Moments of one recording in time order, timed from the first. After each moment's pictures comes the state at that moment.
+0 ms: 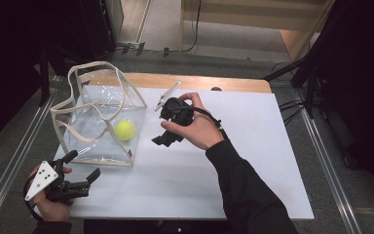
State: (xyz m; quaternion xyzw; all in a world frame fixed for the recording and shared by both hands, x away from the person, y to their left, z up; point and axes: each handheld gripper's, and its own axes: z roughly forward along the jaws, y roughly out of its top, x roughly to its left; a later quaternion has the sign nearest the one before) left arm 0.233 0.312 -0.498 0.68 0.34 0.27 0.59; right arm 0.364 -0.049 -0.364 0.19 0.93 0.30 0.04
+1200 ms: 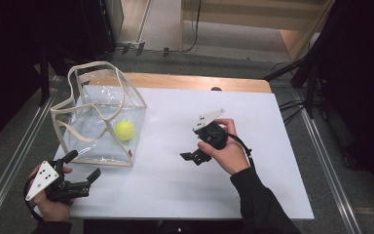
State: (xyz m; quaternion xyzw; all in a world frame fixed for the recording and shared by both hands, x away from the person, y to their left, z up) left arm 0.233 0.311 -0.498 0.68 0.34 0.27 0.58; right arm 0.326 -0.135 -0.424 0.25 0.89 0.37 0.05
